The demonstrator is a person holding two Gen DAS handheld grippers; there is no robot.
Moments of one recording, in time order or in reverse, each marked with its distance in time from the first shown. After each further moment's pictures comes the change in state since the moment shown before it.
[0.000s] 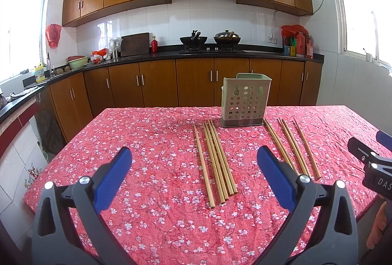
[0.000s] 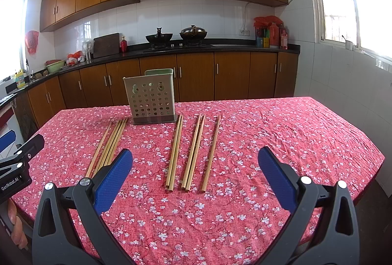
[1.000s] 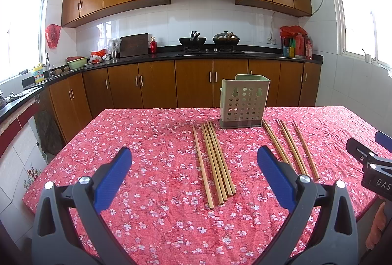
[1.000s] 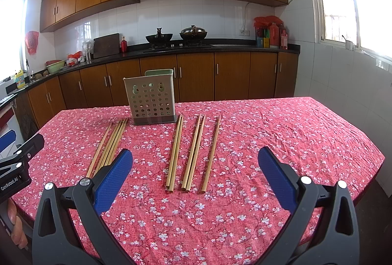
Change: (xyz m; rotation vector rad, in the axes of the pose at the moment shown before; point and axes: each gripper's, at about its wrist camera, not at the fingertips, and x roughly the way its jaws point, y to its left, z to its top) left arm -0.002 -0.002 0.006 0.000 -0.002 -0.004; right arm 0.001 0.000 -0.001 0.000 -0.001 0.000
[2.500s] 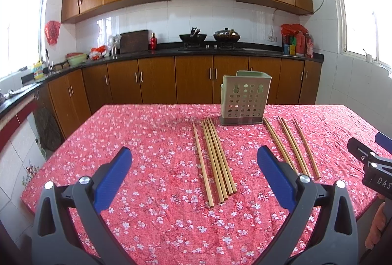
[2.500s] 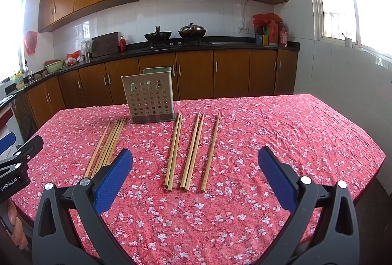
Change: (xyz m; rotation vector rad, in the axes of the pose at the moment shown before) left arm 0.007 -0.003 -0.002 -0.021 0.031 0.002; right arm 0.004 -0.002 -0.003 0.006 0.012 -0.001
